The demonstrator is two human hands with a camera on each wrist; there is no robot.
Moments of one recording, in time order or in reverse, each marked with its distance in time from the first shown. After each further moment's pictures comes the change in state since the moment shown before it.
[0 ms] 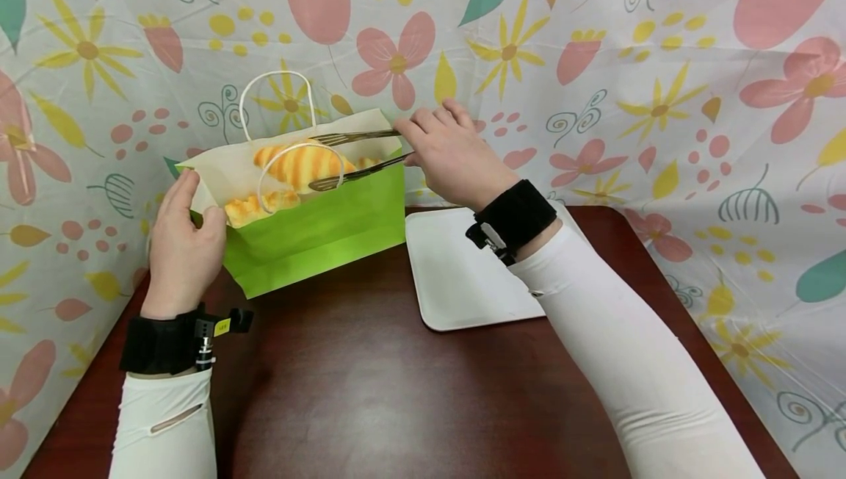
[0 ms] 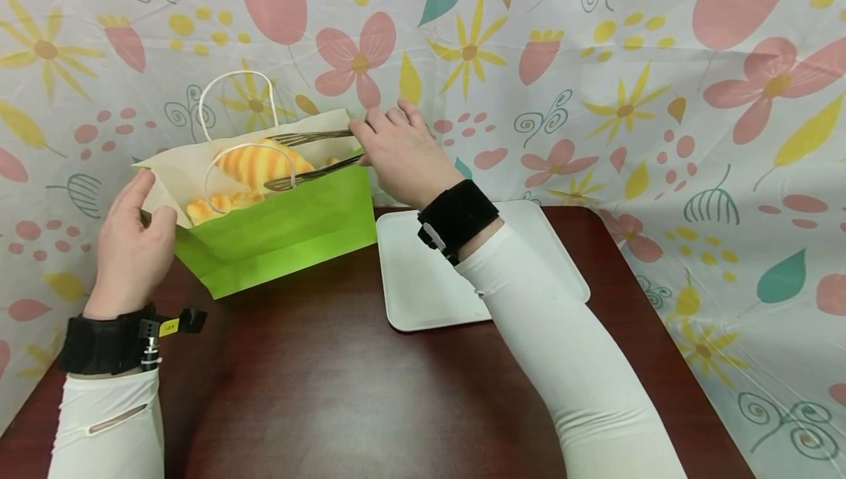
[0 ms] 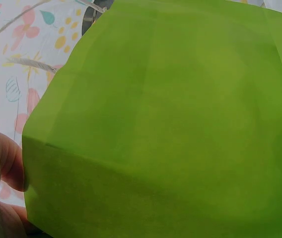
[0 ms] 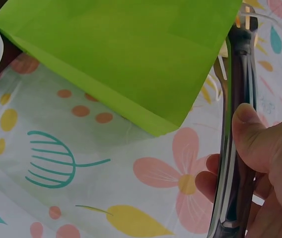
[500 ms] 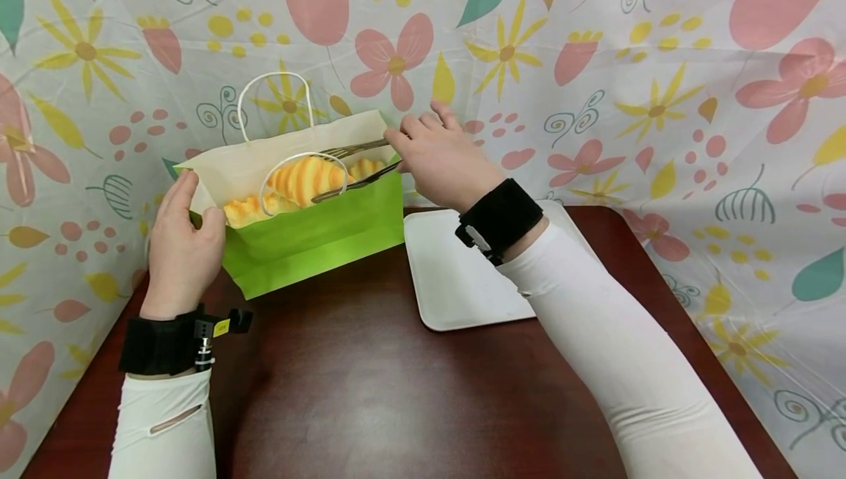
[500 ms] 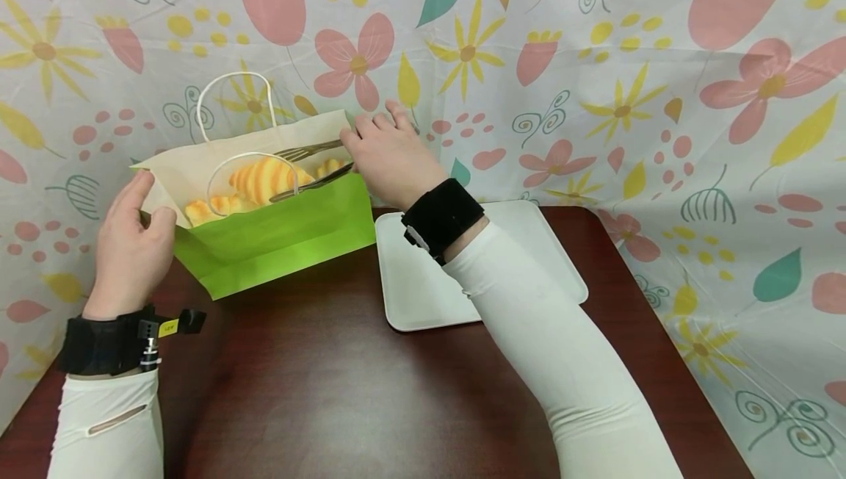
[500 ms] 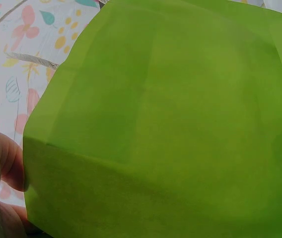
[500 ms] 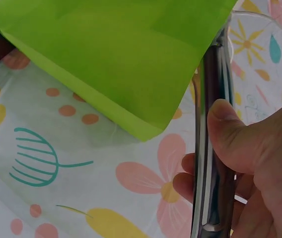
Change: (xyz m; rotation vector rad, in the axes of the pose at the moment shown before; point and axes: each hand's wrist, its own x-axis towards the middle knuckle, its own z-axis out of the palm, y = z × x) left_hand 0.001 0.000 0.000 0.004 -0.011 -0.017; right_hand 0.006 -0.014 -0.006 -0.113 -0.101 -0.015
